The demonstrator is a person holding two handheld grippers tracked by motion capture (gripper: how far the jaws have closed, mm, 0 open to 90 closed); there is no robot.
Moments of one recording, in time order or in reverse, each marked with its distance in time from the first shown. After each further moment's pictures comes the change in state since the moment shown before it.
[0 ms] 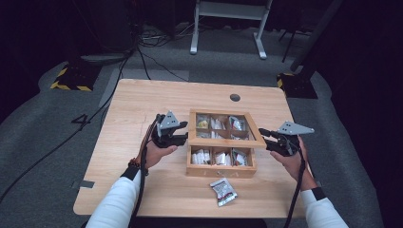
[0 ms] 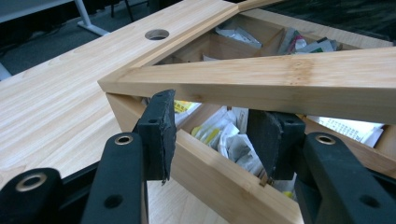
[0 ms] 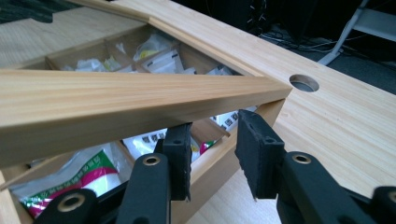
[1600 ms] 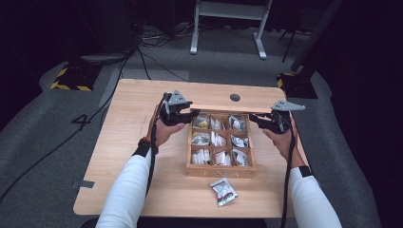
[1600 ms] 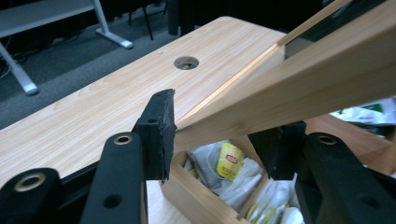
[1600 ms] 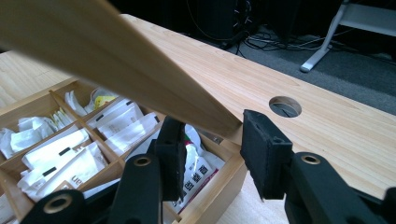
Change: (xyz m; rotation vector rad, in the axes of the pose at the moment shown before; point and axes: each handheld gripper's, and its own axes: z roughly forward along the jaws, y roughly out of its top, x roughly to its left) left arm 0.036 0.047 0.031 -0.026 0.047 -0.025; right arm -0.039 0.038 0.045 -0.017 -0.036 0.086
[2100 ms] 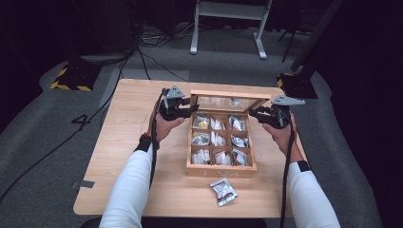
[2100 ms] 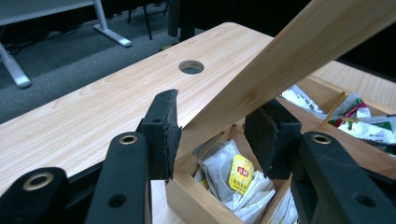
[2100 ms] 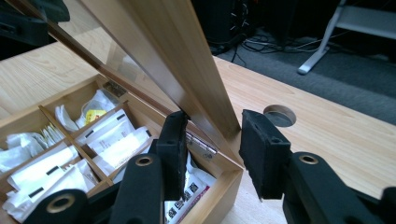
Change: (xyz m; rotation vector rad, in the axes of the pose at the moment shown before) left arm 0.016 0.005 0.010 -0.003 -0.007 -0.052; right arm -0.008 0.011 0.007 -0.008 -0.006 0.013
